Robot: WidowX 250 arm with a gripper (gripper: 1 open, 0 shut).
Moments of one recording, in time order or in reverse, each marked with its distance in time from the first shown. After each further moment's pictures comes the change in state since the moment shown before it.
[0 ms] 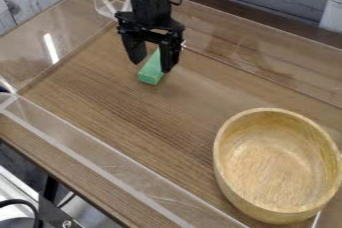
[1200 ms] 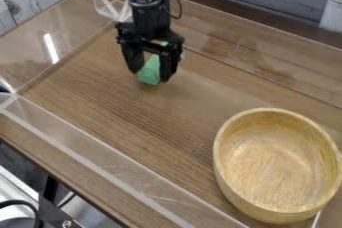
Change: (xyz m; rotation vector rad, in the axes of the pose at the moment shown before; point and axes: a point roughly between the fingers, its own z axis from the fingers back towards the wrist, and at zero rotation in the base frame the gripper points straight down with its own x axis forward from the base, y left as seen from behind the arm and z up) arm -0.001 0.003 -0.022 0.035 0.033 0.030
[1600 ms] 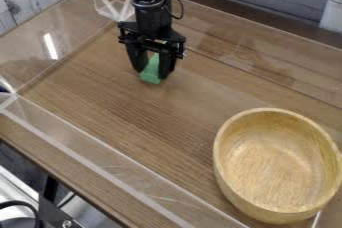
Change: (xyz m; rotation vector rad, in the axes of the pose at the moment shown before) arm 0.014 0.003 -0.003 0.006 -0.022 0.010
